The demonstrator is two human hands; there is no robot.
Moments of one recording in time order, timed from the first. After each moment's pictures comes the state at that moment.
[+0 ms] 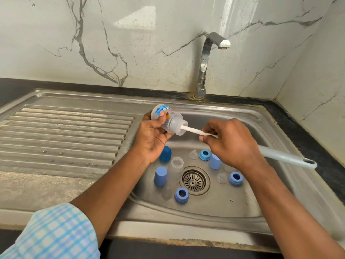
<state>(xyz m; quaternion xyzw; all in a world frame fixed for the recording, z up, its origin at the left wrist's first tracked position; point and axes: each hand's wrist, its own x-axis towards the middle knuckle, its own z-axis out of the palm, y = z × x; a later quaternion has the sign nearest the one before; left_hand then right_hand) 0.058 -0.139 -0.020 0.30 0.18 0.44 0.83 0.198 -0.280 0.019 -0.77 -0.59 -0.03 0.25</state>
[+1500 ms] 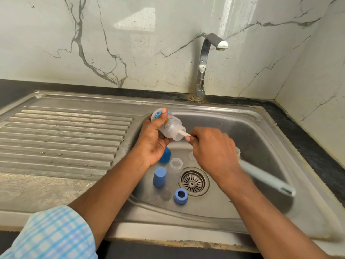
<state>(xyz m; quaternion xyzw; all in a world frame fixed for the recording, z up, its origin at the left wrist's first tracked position) 0.067 -0.142 -0.021 0.34 0.25 0.42 0.80 0.161 -0.269 0.008 -0.82 -0.53 -0.06 0.20</state>
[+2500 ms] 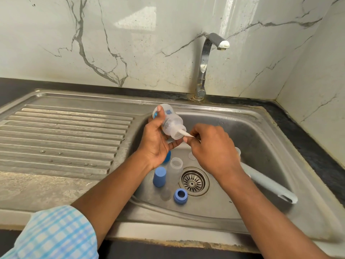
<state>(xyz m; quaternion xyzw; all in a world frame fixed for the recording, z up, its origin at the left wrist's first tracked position) 0.067 -0.147 -0.030 0.37 0.24 0.38 0.81 0.163 -0.266 0.005 -0.80 -0.53 -0.01 0.28</state>
